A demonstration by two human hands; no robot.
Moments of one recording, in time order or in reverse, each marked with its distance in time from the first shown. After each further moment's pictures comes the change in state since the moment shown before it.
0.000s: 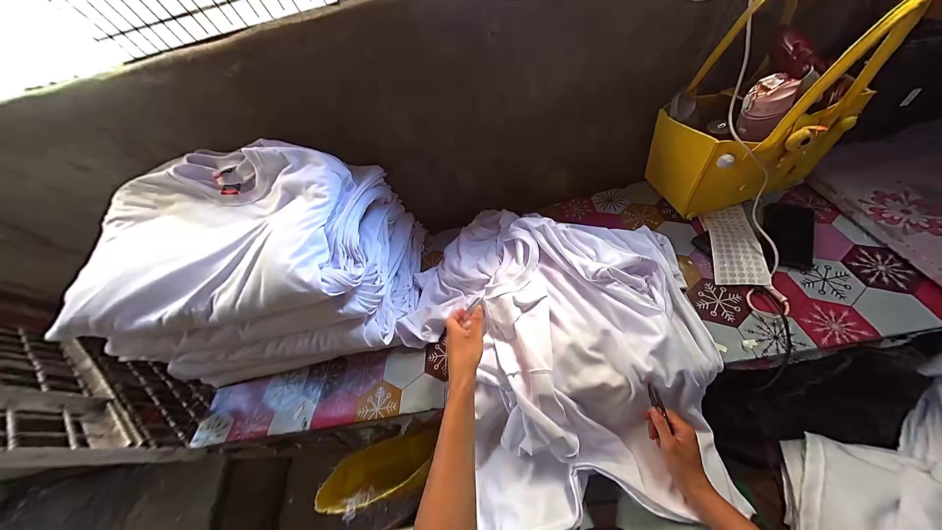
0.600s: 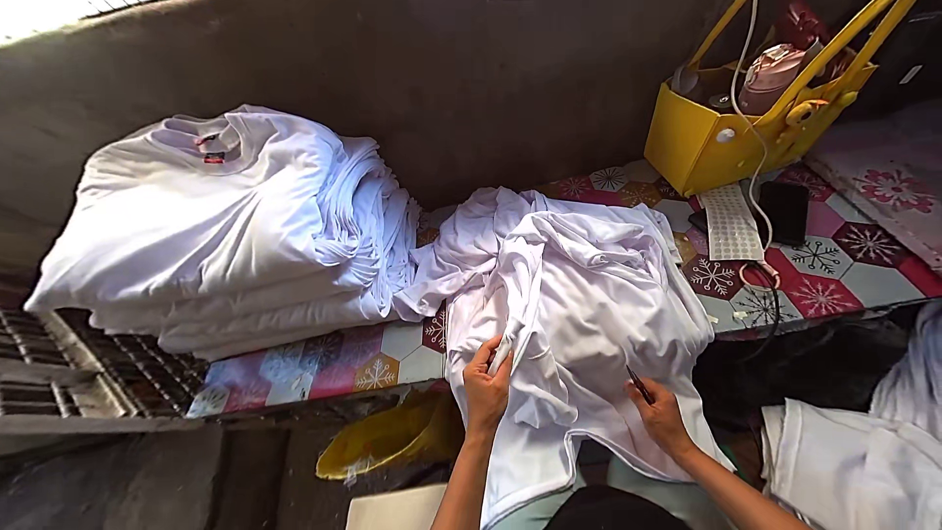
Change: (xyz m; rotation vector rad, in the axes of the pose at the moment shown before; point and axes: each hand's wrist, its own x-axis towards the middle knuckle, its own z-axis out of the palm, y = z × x) left_hand -0.111 -0.028 -0.002 -0.237 -0.062 0.332; right_hand -0.009 -0.035 0.004 -0.107 -0.110 -0.235
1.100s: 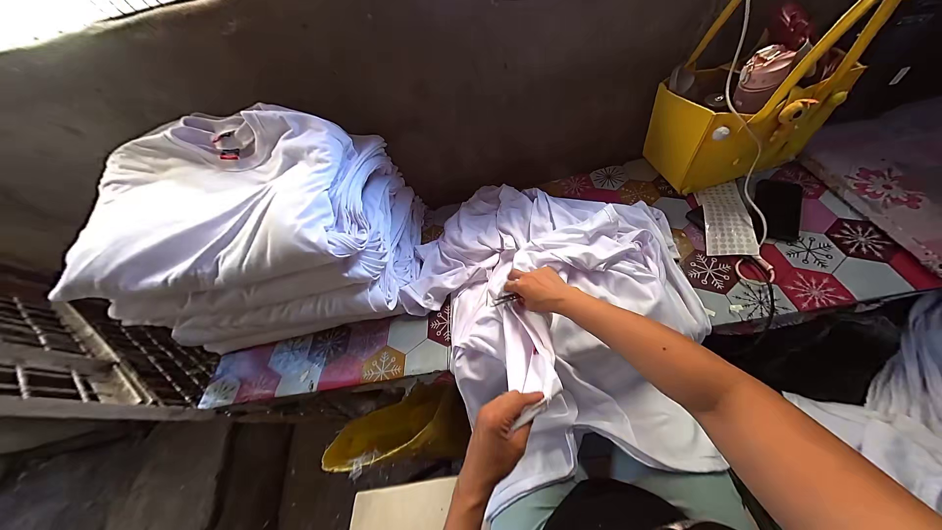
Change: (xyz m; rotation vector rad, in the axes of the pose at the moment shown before) left_hand -0.061 0.013 -0.043 0.280 -0.417 0.322; right_hand 0.196 -0.165 0.127 -0.816 -0.865 -0.563
